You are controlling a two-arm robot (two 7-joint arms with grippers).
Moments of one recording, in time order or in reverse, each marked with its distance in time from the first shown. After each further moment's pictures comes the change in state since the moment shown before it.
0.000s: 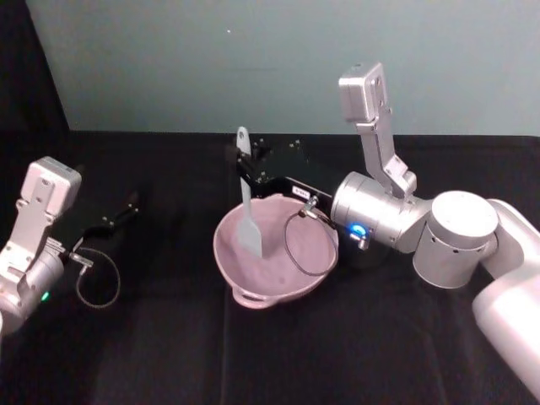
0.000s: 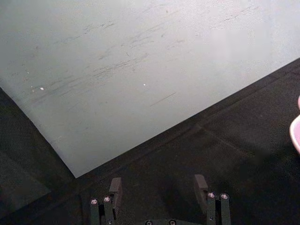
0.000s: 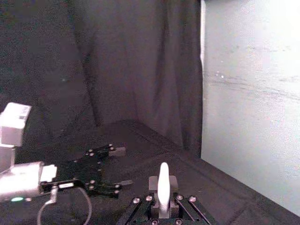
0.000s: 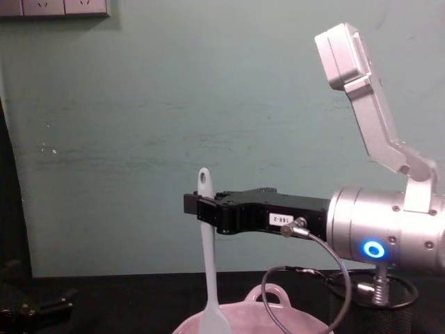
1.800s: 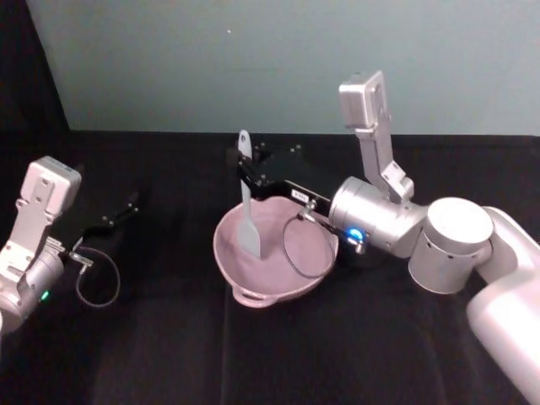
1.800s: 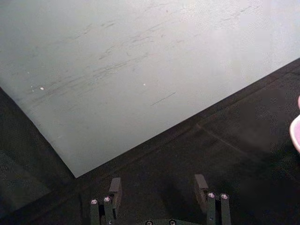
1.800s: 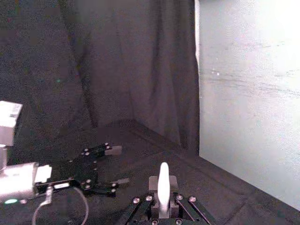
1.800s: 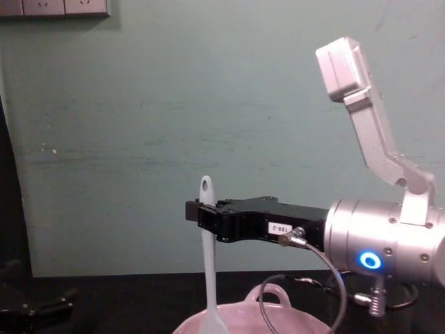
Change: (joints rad) left arm 0.000 0.000 0.000 0.000 0.000 0.000 0.000; right arm -0.012 -0.021 0.012 0.027 -0.006 -0.016 -0.009
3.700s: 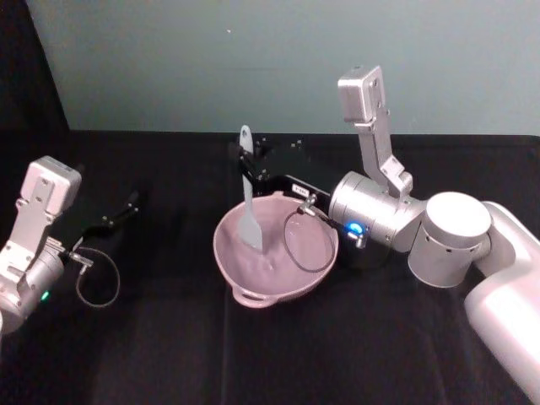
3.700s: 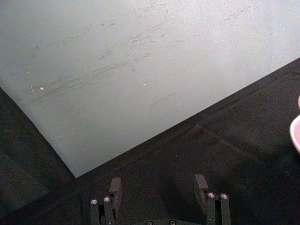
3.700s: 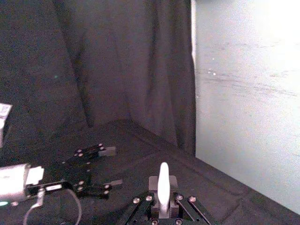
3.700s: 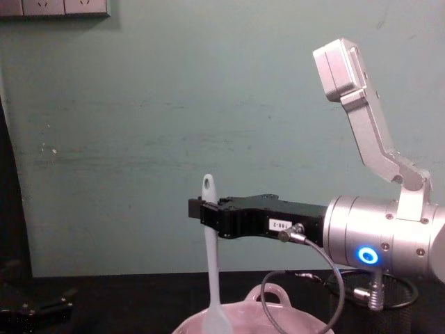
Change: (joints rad) left arm 0.000 0.000 0.000 0.000 0.000 0.000 0.000; right arm 0.018 -0.011 0.005 0.029 -0.009 -0.002 0.004
